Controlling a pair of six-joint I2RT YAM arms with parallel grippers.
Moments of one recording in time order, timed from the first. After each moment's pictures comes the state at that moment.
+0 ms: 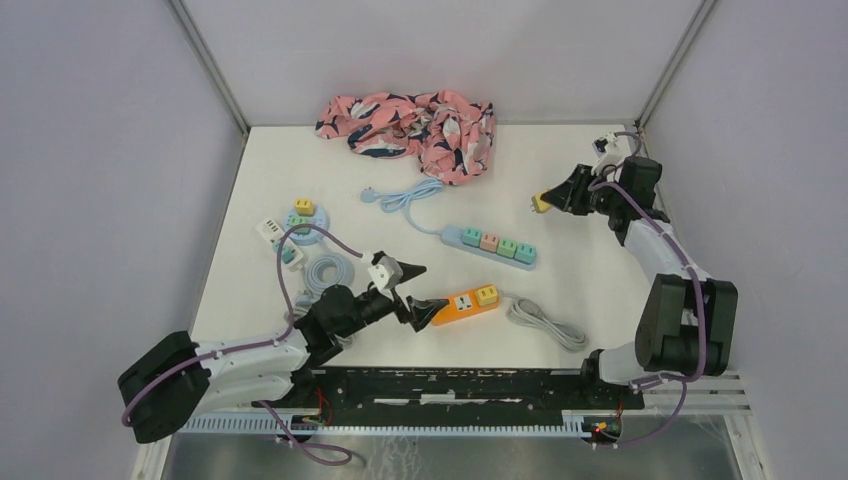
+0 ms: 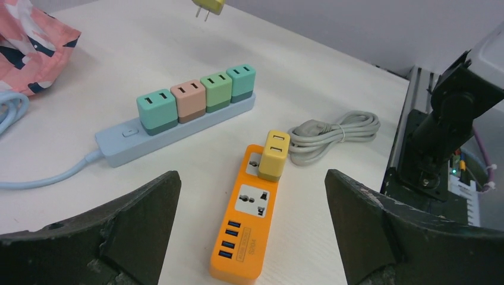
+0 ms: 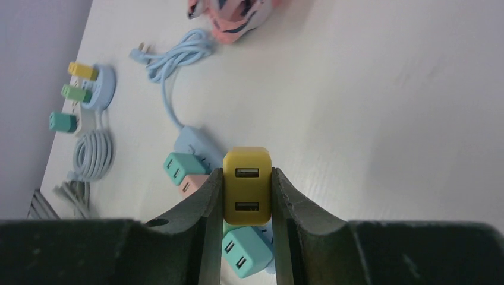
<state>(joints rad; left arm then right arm) -0.95 1.00 0.19 0.85 0.09 -0.14 -0.14 1.43 0.91 -0.03 -0.79 0.21</state>
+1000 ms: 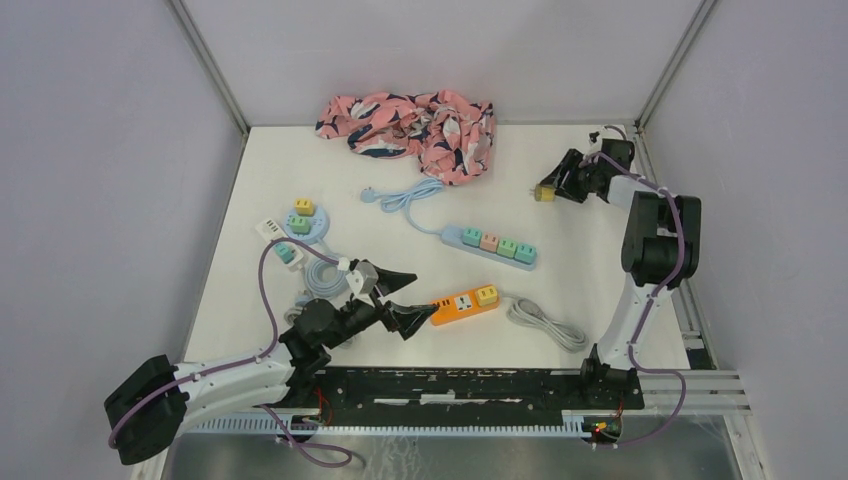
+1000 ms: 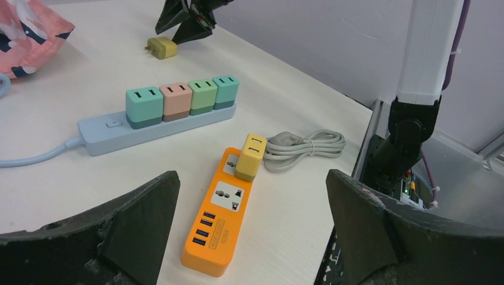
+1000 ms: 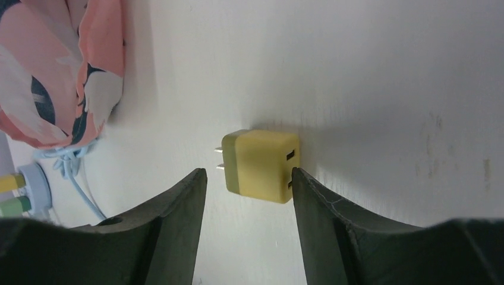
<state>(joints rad) -0.95 0.78 0.07 0.84 0.07 -0.30 -0.15 2.05 1.32 -0.05 -0.49 0.44</state>
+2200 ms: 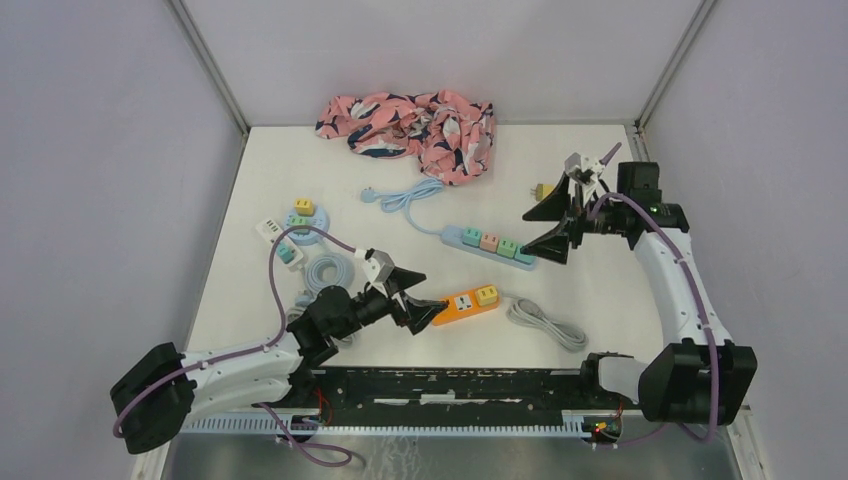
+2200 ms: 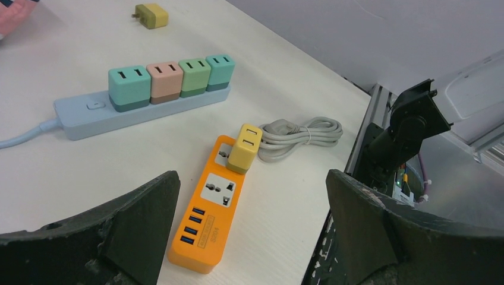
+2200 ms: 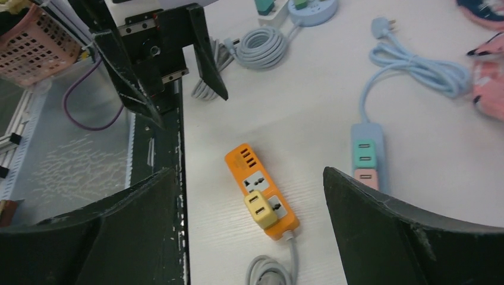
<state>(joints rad) -0.95 0.88 0.18 0.73 0.09 -0.34 -0.07 1.22 1.12 -0.78 -1.38 -0.60</state>
